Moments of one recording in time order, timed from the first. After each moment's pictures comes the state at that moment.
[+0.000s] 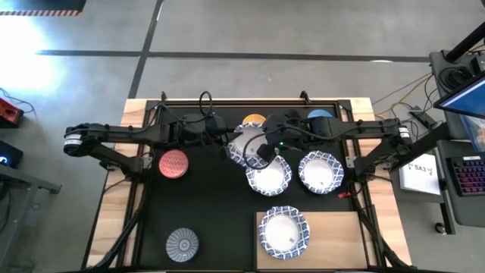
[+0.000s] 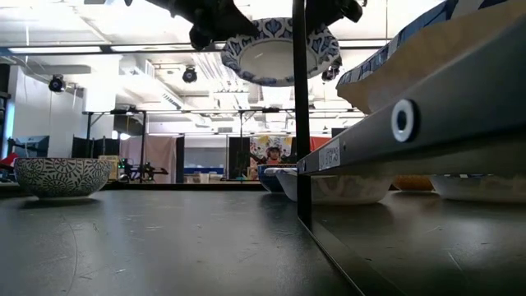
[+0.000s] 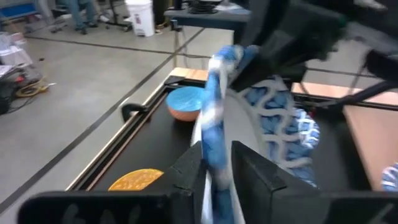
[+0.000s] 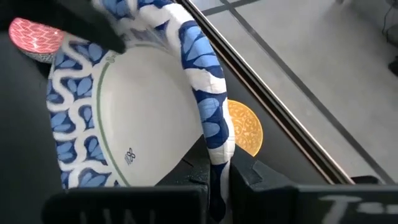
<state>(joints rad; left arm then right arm) 0.09 1.30 1.01 0.01 -0.21 -0.04 0.03 1.59 1.65 -0.95 0.54 0.37</state>
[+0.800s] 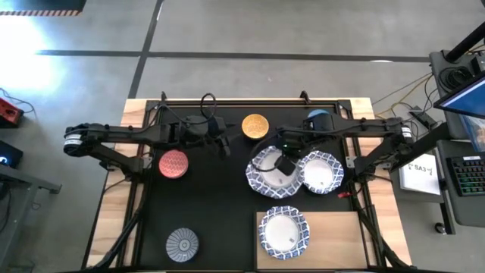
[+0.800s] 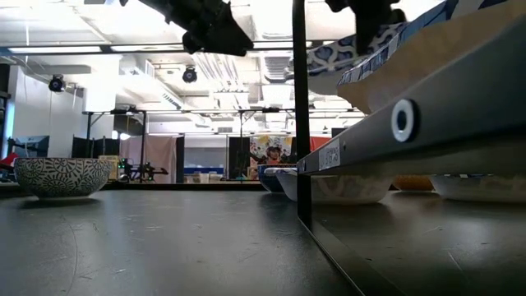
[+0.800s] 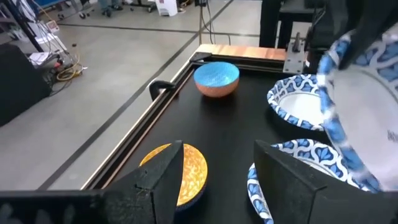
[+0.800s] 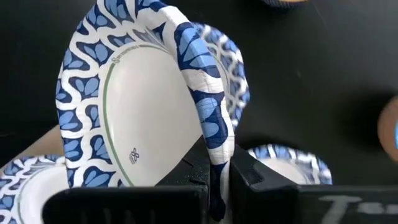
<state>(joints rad) 0.09 1.30 1.01 -0.09 -0.33 -0.01 0.00 1.56 1.65 -1.36 0.08 0.64</state>
